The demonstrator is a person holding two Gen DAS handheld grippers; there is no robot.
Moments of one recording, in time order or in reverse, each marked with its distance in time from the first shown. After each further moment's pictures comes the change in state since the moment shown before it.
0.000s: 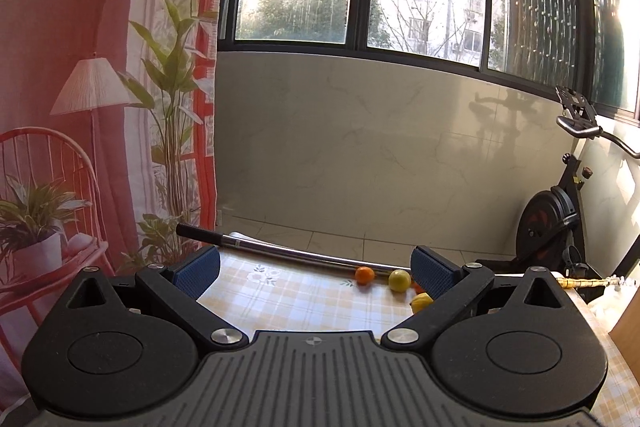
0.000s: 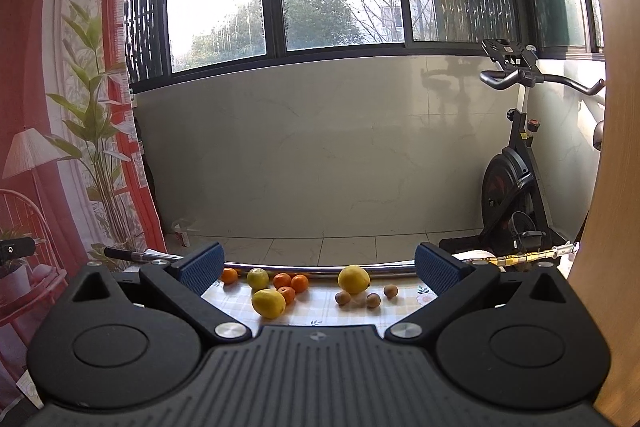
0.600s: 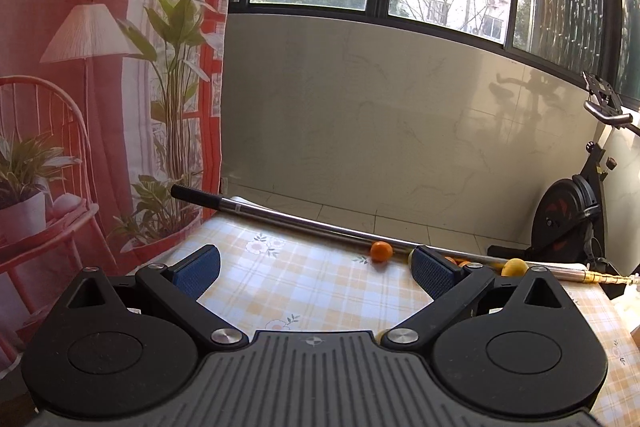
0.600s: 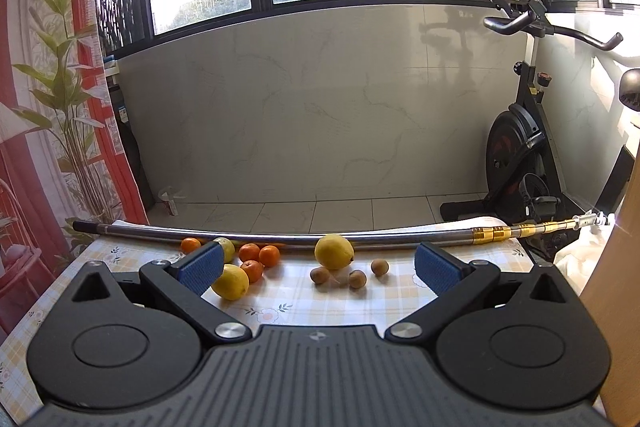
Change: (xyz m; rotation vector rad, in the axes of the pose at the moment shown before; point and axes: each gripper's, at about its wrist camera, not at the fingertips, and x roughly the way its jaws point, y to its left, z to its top) left arm 0.080 0.007 -0.026 -0.042 0.119 0.023; right arm 0.107 -0.051 -0.026 0.021 0.122 0.006
